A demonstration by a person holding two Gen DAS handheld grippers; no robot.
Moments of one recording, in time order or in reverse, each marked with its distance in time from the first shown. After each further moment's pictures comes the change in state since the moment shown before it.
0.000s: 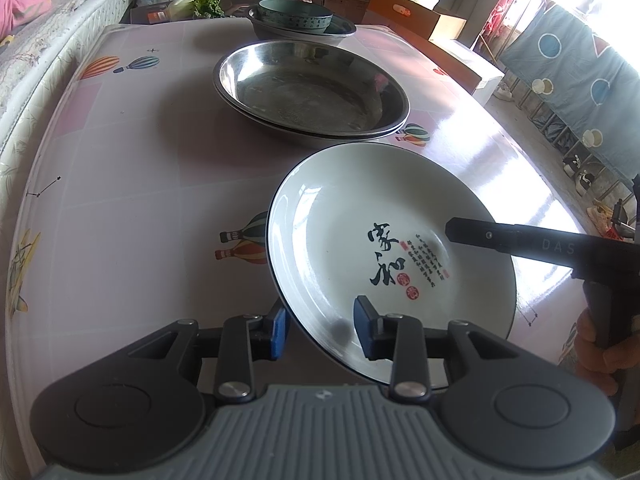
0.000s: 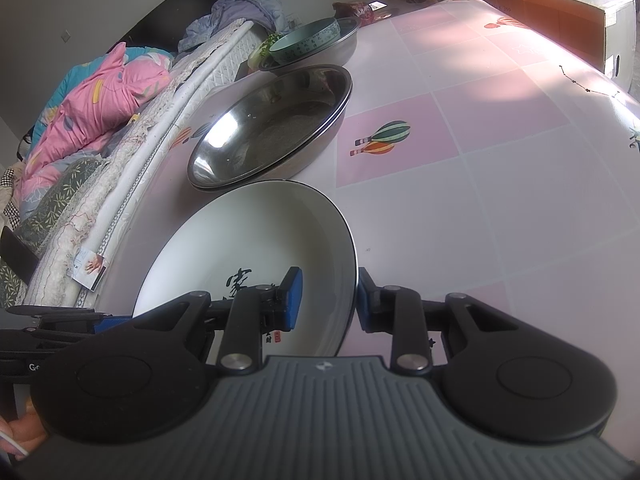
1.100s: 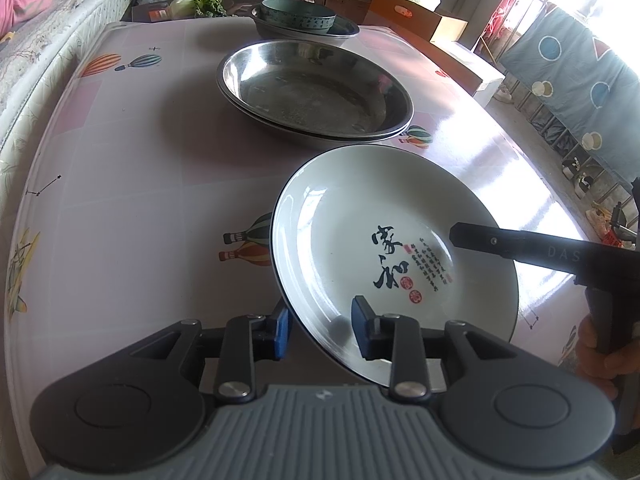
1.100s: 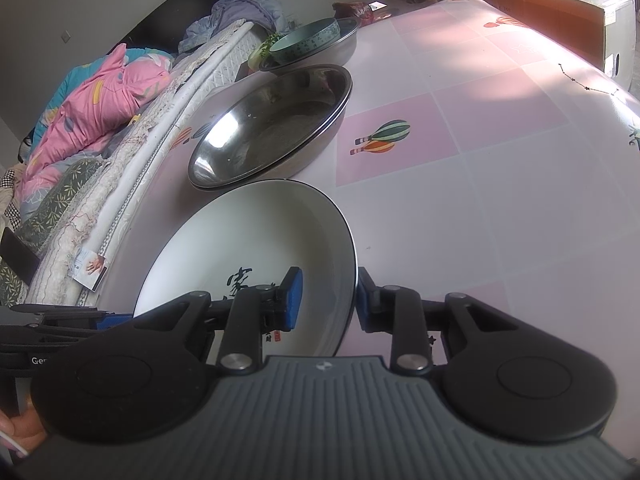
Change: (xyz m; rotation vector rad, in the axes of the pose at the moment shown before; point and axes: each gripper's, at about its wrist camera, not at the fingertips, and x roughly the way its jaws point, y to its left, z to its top) left arm 0.001 0.003 0.000 -0.003 -0.002 -0.001; right arm -0.001 0.000 -0.001 0.004 0.001 0.004
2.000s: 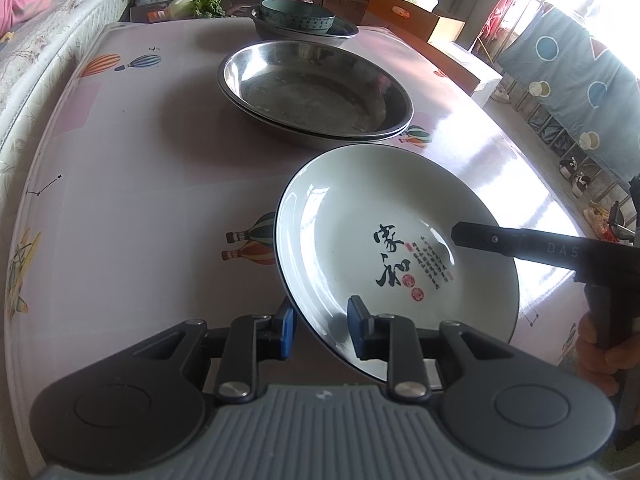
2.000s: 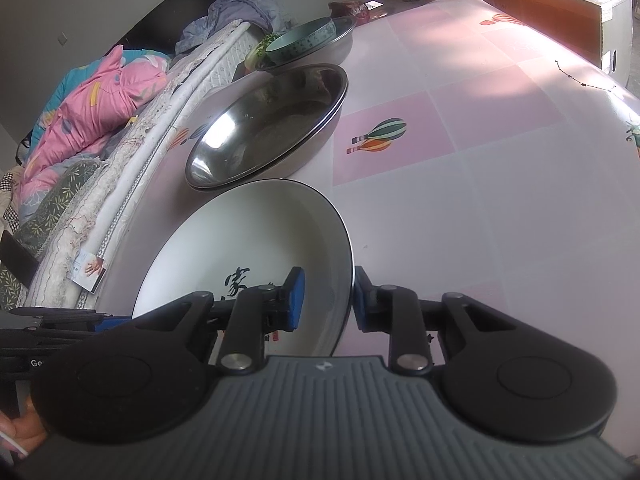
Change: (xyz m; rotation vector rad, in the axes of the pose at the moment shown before) left arm 0.000 0.002 0.000 0.004 -0.002 -0.006; right arm 0.000 -0.001 0.000 0.013 0.001 -0.004
